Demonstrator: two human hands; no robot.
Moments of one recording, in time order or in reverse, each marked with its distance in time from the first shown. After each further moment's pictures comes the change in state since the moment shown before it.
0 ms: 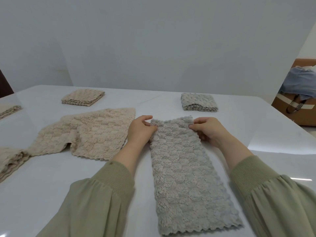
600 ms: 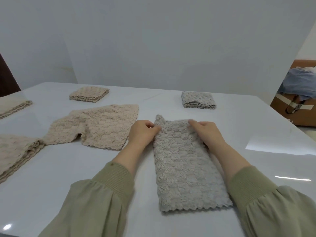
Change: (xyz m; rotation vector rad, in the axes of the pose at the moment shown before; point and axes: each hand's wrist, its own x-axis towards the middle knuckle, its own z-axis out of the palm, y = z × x) left_hand -0.040 0.006 -0.013 0.236 -0.015 0.012; right_hand -0.058 0.005 0.014 -0.098 0.113 -0.109
